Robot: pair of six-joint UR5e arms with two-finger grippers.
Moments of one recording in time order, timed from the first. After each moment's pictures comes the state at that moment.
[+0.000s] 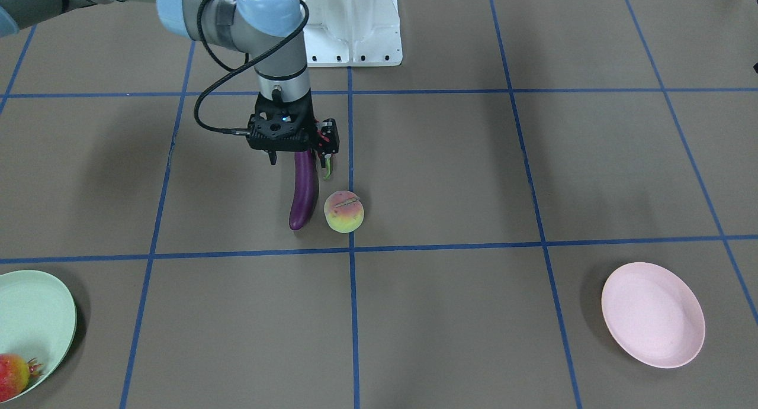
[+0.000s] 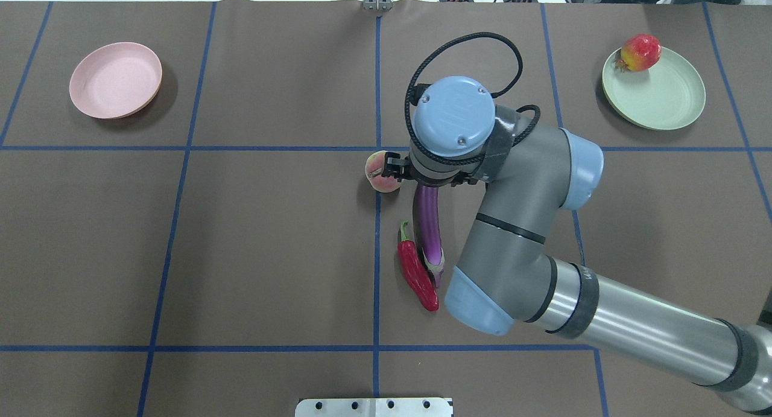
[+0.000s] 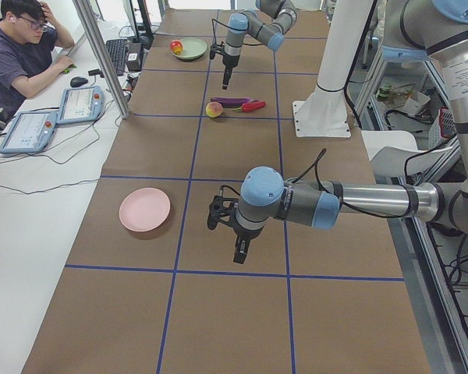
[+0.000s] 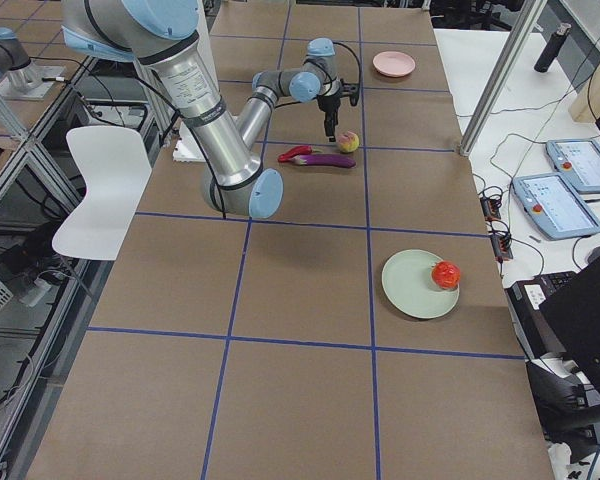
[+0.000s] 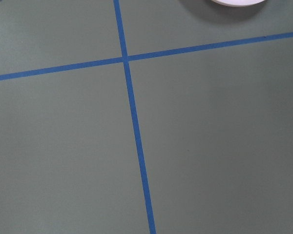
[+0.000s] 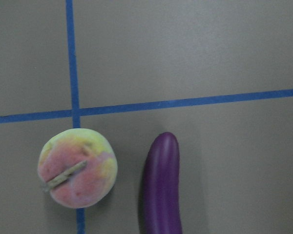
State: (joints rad) left arm -1.58 -1.21 -1.96 -1.76 -2.40 0.01; right arm 0.54 -0.82 1.72 -1.72 1.73 1.29
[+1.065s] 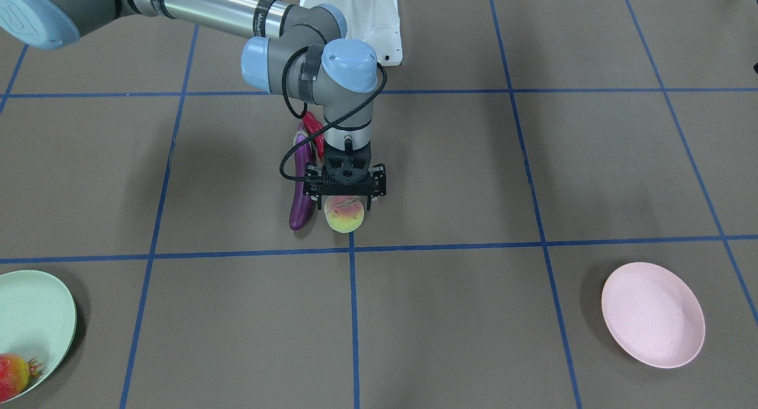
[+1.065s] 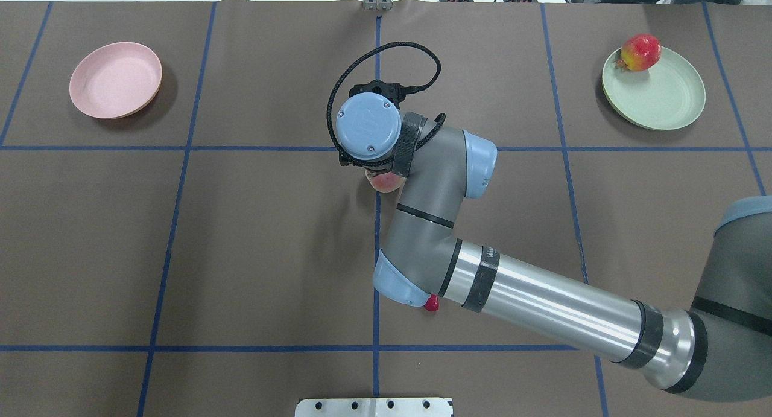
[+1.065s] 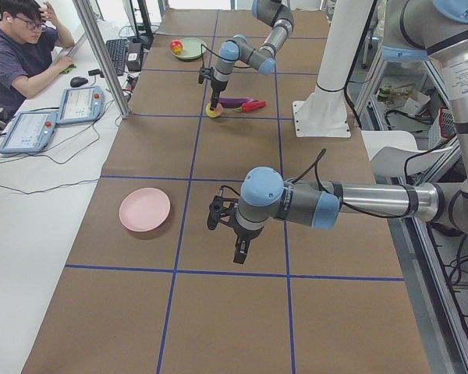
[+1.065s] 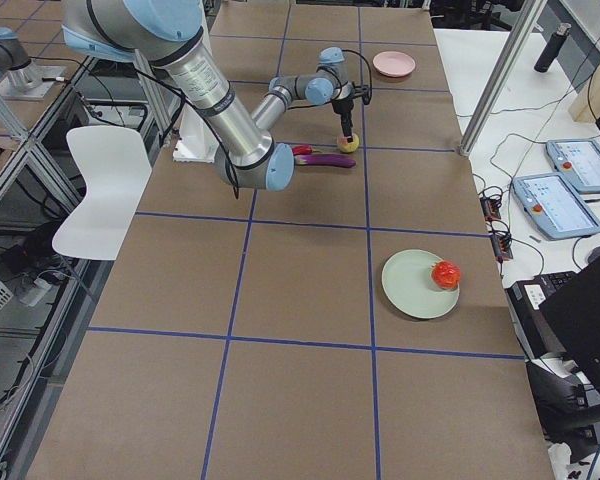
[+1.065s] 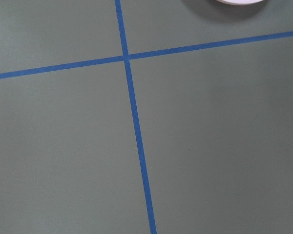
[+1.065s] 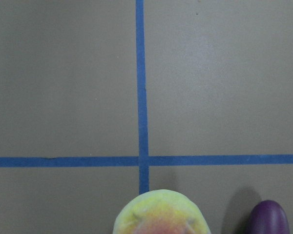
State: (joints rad) left arm -1.58 -1.21 -1.96 -1.76 -2.40 0.01; right arm 0.51 -0.66 1.36 -1.52 1.59 1.20
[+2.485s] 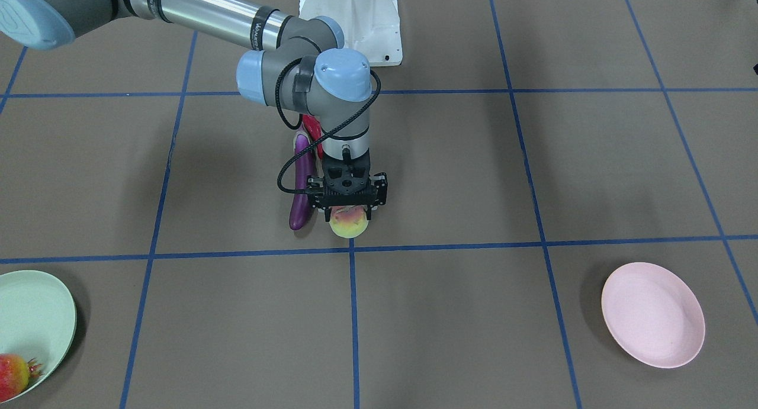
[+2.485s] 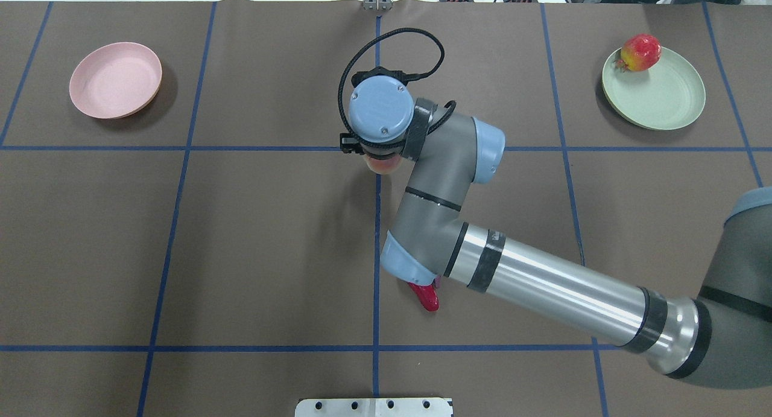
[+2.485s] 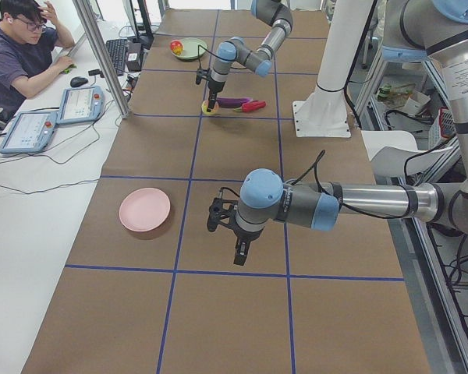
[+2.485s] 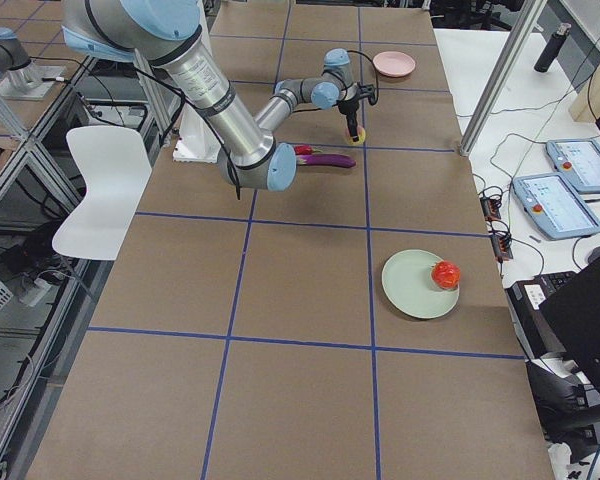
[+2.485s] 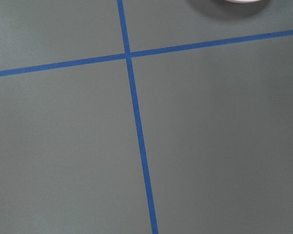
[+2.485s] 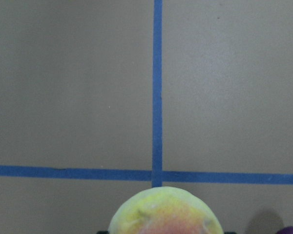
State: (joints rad) left arm -1.58 -1.21 -1.95 -1.76 -2.40 0.01; right arm 0.59 -0.67 1.34 -1.42 1.68 1.14
